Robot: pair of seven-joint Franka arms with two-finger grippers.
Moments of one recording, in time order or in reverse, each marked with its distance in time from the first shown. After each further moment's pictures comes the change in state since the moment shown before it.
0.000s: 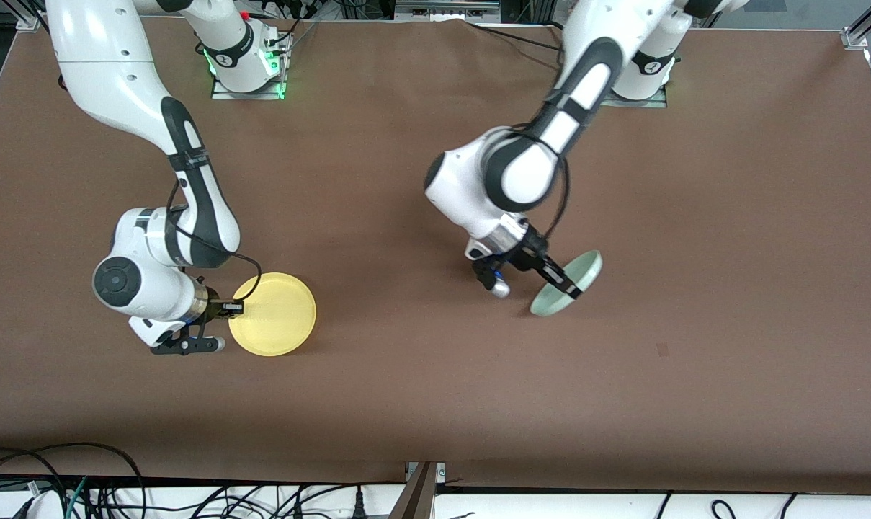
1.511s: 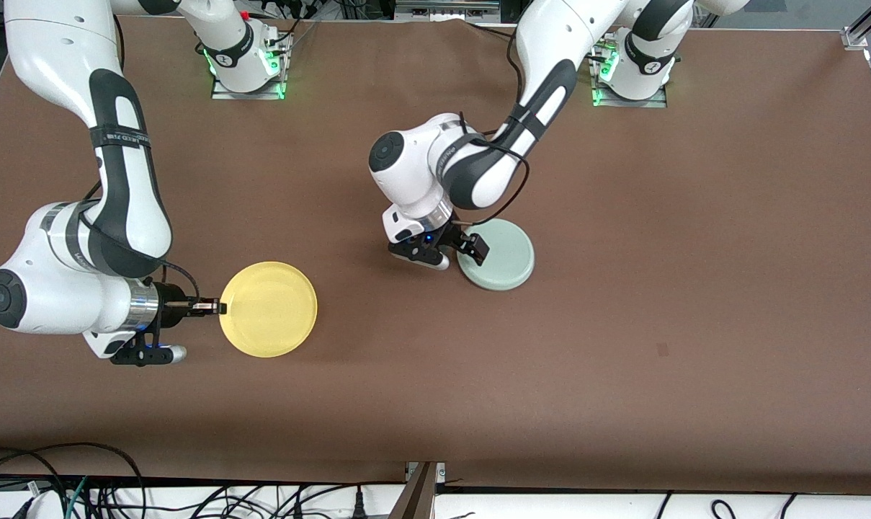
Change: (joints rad) left arm -0.096 0.138 0.033 0.272 -0.662 0.228 -0.388; right arm -0.065 -0.002 -0.001 0.232 0.236 -0.331 -0.061
